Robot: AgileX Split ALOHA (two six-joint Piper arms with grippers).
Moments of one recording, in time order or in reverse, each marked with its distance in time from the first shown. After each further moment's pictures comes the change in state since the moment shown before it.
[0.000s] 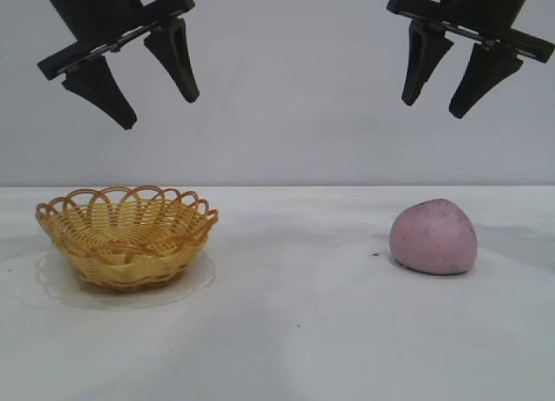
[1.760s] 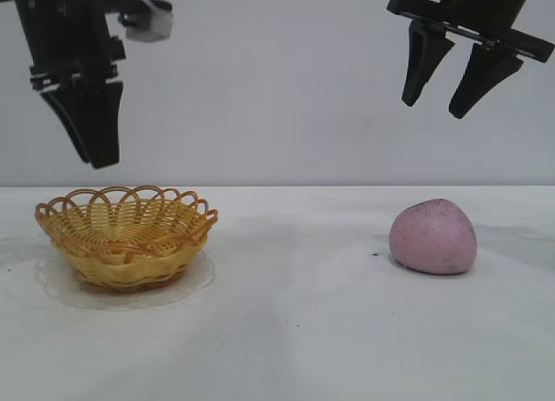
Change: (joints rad) left arm -0.040 0.066 -0.007 0.417 0.186 0.431; right arm 0.000 0.000 0.000 -0.004 0.002 -0.015
